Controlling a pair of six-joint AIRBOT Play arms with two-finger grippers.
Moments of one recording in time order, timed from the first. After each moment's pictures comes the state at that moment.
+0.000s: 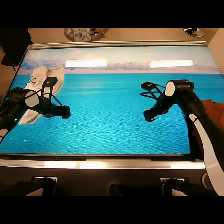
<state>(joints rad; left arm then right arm) -0.24 -1.21 1.17 1.55 -1.25 -1.70 0.18 -1.41 1.30 -1.46 1.36 1.16</state>
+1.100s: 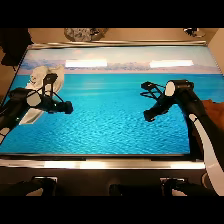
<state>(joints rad) -0.24 -1.23 1.17 1.52 -1.11 -1.71 0.18 -1.41 1.30 -1.46 1.36 1.16</state>
